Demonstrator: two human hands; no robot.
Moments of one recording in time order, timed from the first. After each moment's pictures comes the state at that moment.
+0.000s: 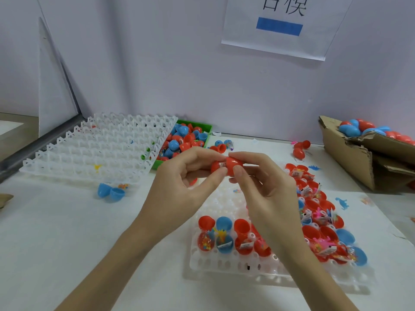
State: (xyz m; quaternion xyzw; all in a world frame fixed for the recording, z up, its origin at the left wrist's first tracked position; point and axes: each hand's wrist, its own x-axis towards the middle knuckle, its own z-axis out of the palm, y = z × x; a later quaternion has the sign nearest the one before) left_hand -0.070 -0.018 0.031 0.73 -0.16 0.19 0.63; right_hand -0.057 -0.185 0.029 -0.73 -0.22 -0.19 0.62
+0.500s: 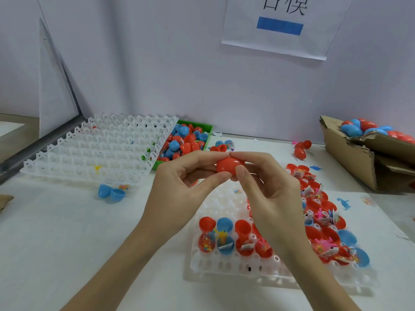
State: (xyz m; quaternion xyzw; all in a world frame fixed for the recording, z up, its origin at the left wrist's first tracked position) left_hand -0.071 -0.022 0.032 0.70 -0.16 0.20 0.66; right_hand -0.057 -0.186 0.030 -0.72 -0.24 -0.20 0.61
